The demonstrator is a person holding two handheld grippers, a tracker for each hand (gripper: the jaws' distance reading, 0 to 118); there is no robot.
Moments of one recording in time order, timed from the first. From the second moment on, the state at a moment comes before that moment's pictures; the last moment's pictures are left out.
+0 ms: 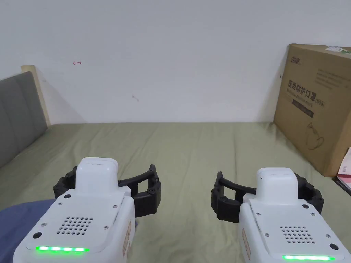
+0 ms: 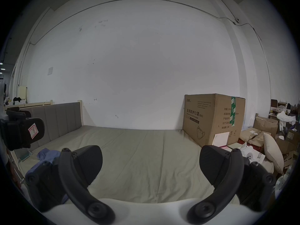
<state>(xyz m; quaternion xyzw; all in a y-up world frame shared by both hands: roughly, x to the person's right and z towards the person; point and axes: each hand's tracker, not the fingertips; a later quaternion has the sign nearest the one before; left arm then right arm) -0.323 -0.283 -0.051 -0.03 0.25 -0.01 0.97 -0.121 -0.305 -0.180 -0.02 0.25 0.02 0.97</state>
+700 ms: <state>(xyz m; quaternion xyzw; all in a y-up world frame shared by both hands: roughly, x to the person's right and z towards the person) -0.389 -0.387 -0.034 0.02 0.19 0.54 0.82 -0.196 -0.357 -0.134 0.19 0.23 0.54 0.79</state>
